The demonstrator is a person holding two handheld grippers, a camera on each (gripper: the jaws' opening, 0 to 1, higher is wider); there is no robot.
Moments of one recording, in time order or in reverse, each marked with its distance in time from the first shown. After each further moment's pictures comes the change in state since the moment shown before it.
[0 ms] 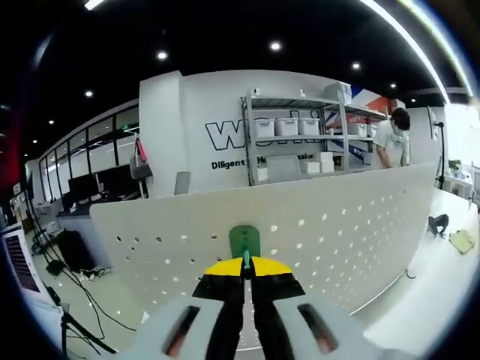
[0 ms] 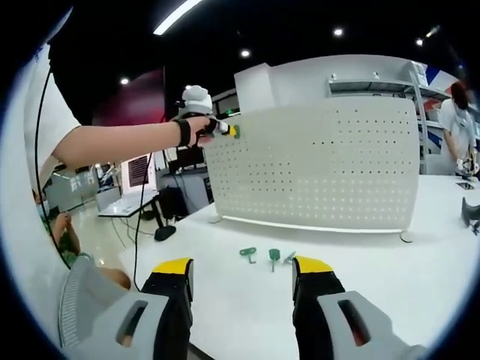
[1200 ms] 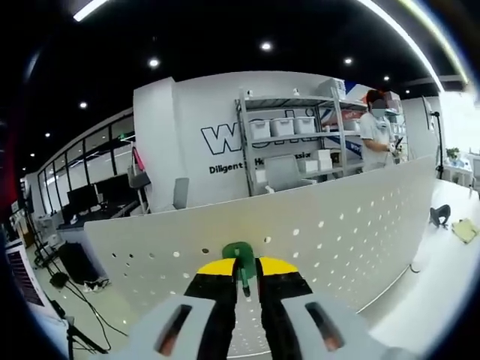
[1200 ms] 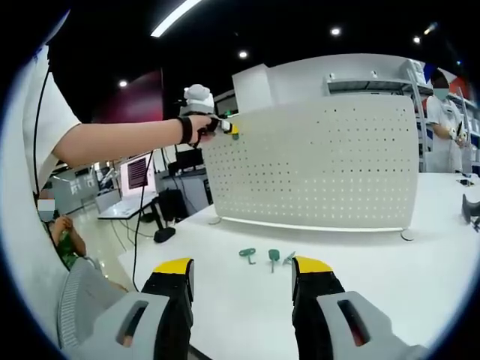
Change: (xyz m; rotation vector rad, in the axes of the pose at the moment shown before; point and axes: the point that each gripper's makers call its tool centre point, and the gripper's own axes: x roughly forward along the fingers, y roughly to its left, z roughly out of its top) left arm 0.004 -0.007 0.008 0.073 -0.026 -0.023; right arm 0.001 -0.003 0.000 0.010 -0.008 -0.002
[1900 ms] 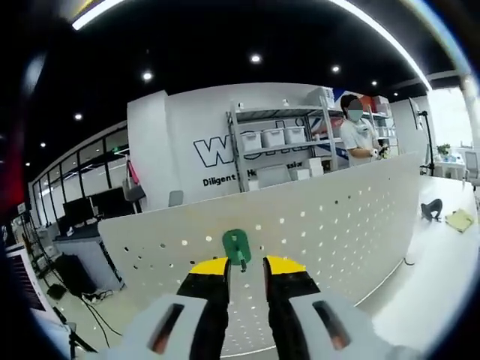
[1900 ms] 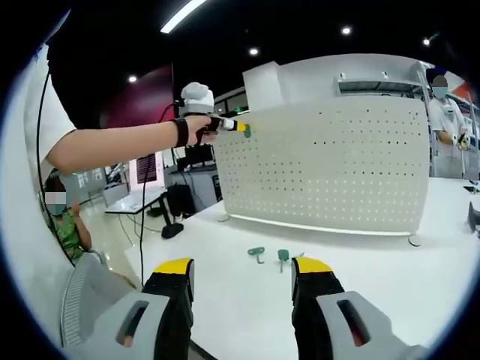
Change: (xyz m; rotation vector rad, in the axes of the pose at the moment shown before) left arm -0.035 -0.002 -0.004 0.038 -0.067 -0.040; right arm 0.005 0.015 0.001 -0.031 0.020 0.058
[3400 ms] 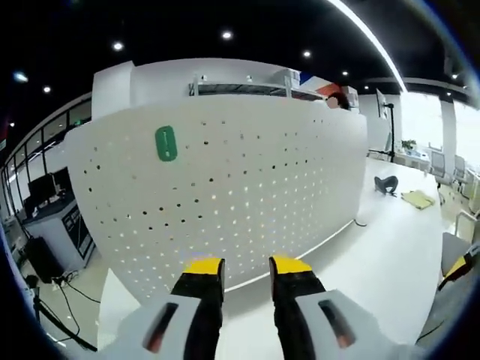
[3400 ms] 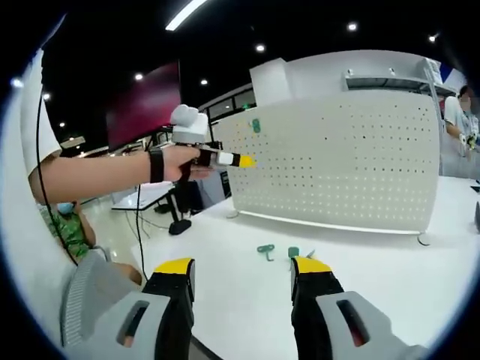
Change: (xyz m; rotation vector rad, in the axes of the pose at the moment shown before) left arm -0.057 -0.075 -0.111 -0.044 0.170 -0.263; right arm 0.009 0.009 -0.006 0.007 0.019 0.048
